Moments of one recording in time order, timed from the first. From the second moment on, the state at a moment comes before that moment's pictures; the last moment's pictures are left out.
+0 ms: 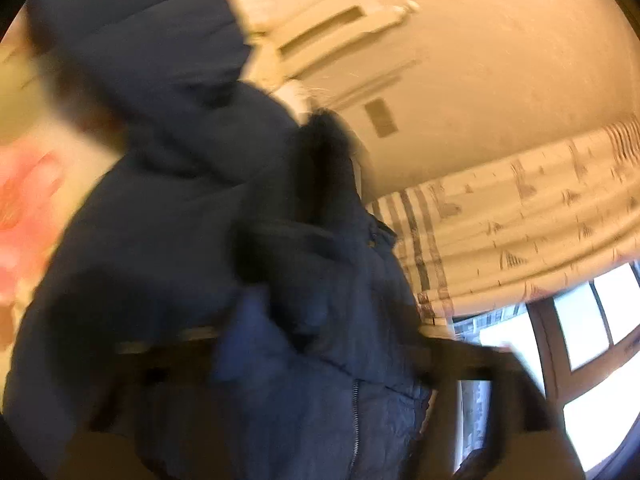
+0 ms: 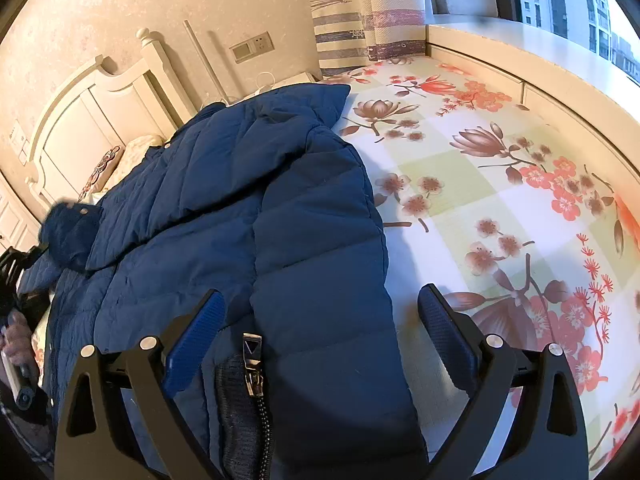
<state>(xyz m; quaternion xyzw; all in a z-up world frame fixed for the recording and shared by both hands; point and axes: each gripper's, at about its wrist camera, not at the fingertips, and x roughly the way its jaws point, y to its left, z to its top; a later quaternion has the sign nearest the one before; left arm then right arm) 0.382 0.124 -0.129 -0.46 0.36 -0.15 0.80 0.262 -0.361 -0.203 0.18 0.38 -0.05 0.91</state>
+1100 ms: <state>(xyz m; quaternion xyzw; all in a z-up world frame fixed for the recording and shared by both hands) 0.380 0.121 -0.130 -0.29 0.35 -0.07 0.89 0.382 -0.330 -0.189 0.06 0.40 -0.07 0.91</state>
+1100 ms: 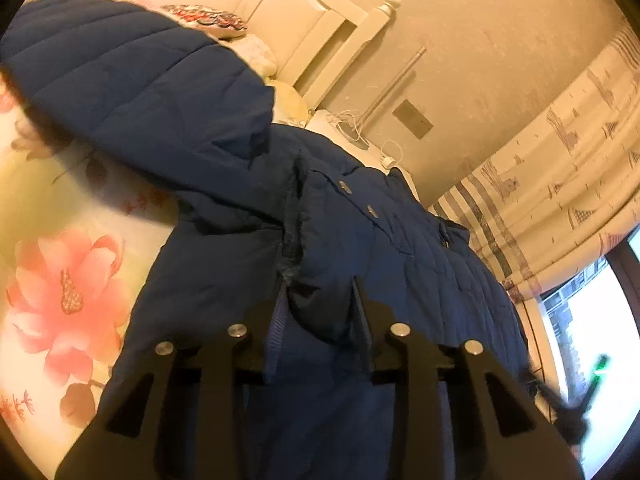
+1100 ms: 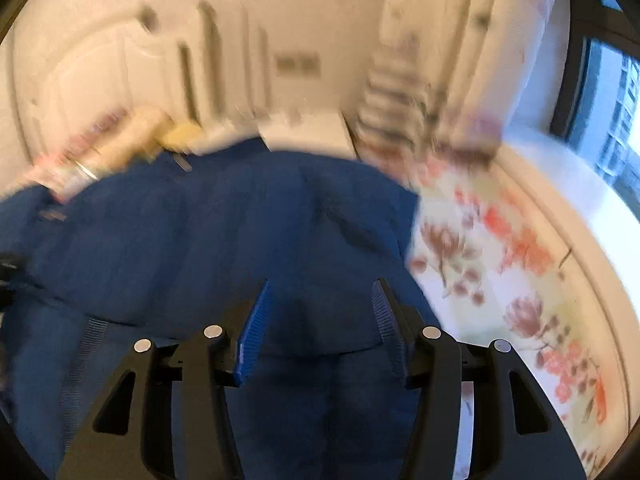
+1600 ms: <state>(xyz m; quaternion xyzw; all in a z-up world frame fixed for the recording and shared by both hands) 0.384 0.069 -0.121 -0.18 0.39 -0.11 0.90 0.380 -0.335 -0.167 0.07 0.39 -0.04 0.92</state>
